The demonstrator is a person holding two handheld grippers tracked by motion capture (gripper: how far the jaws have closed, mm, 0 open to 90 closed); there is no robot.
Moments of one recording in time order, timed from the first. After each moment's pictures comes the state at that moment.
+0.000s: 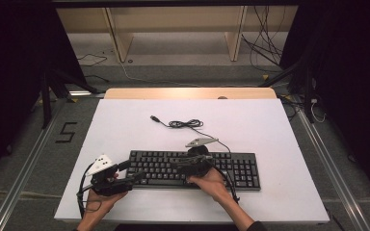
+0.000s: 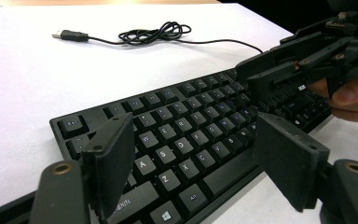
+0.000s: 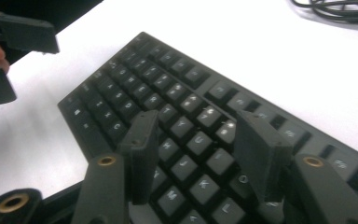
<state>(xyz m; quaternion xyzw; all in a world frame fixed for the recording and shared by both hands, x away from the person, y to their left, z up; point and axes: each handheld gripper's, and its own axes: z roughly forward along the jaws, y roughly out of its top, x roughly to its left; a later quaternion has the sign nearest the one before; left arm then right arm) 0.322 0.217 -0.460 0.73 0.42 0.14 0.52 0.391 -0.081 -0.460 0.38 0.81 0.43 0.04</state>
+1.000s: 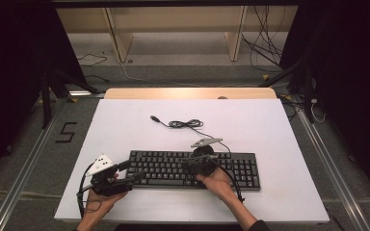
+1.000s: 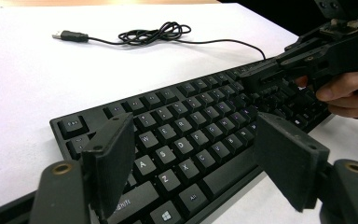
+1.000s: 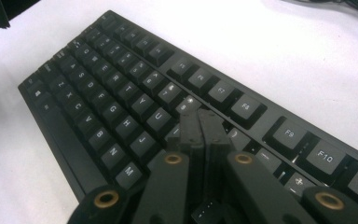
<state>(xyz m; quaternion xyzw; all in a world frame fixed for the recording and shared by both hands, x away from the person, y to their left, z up) 0.322 0.217 -0.460 0.73 0.42 0.14 0.52 0.396 -0.096 -0.468 0.40 0.82 0.40 0.06</state>
